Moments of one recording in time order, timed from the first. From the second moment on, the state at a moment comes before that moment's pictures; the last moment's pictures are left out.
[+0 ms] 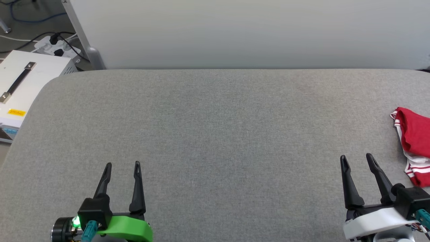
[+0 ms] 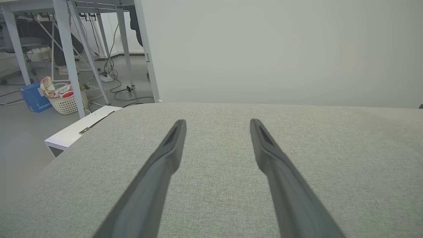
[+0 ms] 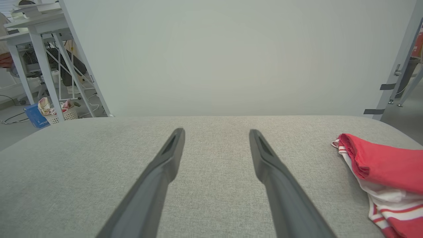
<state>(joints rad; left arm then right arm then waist) 0.07 0.07 -0.03 0.03 -0.10 -0.01 -0.26 0.06 -0.12 0.01 0.04 0.22 0.13 -0.26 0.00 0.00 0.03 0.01</state>
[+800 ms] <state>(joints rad) 0.08 0.07 -0.02 0.05 -0.09 -0.02 -0.24 0.09 -0.11 0.01 0.03 0.21 0.13 -0.25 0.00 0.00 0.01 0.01</state>
